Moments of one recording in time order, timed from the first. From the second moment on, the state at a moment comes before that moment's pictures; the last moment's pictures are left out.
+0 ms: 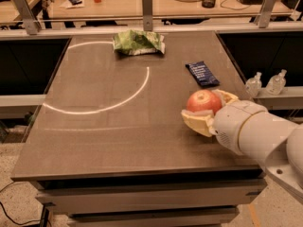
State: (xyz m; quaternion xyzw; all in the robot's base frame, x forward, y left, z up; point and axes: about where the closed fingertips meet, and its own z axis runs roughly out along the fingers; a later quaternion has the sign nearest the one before) arm 0.470 -0.128 0.879 -0.27 0.79 0.05 0.54
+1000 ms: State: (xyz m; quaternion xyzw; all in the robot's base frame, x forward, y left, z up) arm 0.485 -0.180 0.894 -0.21 0.79 -0.04 0.57
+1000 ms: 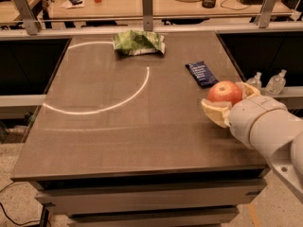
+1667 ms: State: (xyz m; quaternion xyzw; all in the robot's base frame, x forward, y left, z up) arm 0.525 -0.217 0.896 -0.19 0.78 -0.12 0.58
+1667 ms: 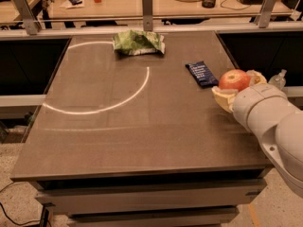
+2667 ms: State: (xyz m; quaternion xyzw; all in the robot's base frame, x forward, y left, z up) arm 0.578 -0.209 0.867 -0.17 0.81 -0.08 0.56
